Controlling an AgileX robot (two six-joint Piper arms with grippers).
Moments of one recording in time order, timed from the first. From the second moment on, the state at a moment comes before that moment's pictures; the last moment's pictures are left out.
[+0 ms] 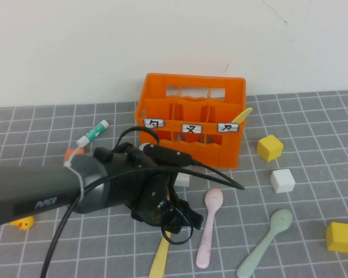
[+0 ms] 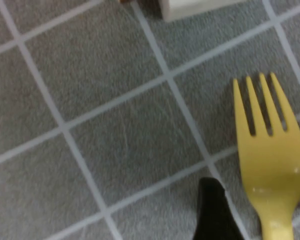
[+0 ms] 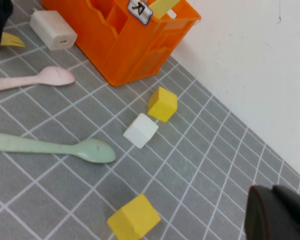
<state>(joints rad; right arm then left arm) 0.11 0.22 -0.30 0.39 0.58 -1.01 -0.68 1.87 -1.10 0.16 0.51 -0.47</state>
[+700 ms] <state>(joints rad) 0.11 0.22 -0.30 0.39 0.58 -1.01 -0.68 1.90 -1.10 0.14 0.46 -0.48</state>
